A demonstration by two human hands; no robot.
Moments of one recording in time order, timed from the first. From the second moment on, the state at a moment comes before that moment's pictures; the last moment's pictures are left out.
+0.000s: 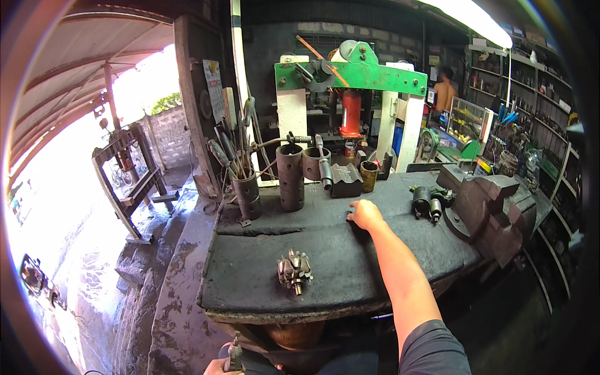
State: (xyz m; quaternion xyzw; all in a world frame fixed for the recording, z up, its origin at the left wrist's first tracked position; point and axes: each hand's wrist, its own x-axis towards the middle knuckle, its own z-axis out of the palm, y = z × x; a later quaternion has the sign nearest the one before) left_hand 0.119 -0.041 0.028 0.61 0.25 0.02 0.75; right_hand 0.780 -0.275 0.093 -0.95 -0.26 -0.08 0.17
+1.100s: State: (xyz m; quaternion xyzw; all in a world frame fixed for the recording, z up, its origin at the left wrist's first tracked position) left_hand 0.175 -0.051 0.050 0.47 0.21 0.30 0.80; right_hand 0.359 -0.307 0.056 -0.61 -0.49 0.31 0.53
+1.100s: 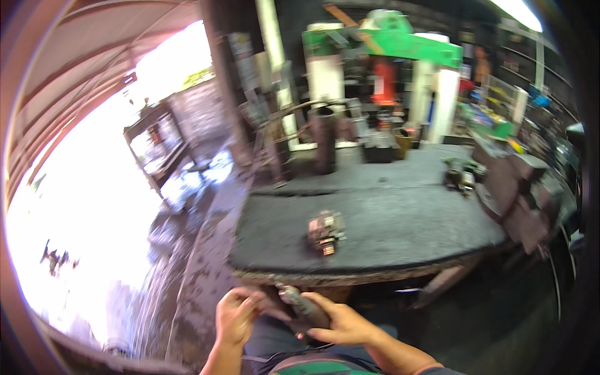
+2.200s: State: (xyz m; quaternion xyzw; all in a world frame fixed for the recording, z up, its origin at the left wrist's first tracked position) left_hand 0.196 -0.061 0.032 0.57 0.07 0.44 0.69; right_hand 0.345 -0.303 0.074 -0.66 -0.48 0.35 0.46
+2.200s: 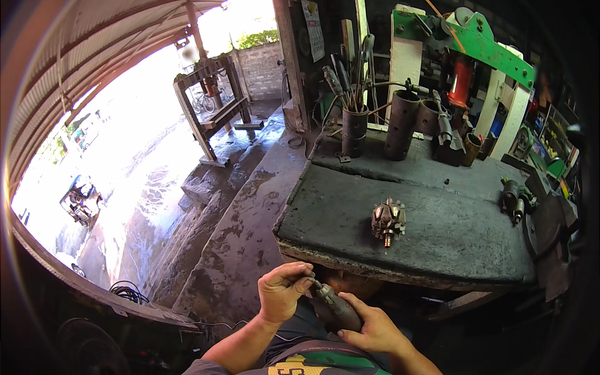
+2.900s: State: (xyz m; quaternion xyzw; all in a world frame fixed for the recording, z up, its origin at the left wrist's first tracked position) left_hand 0.215 -0.068 0.013 0.57 0.15 0.43 0.68; right_hand 0.331 -0.299 0.065 -0.71 -0.47 0.28 0.44
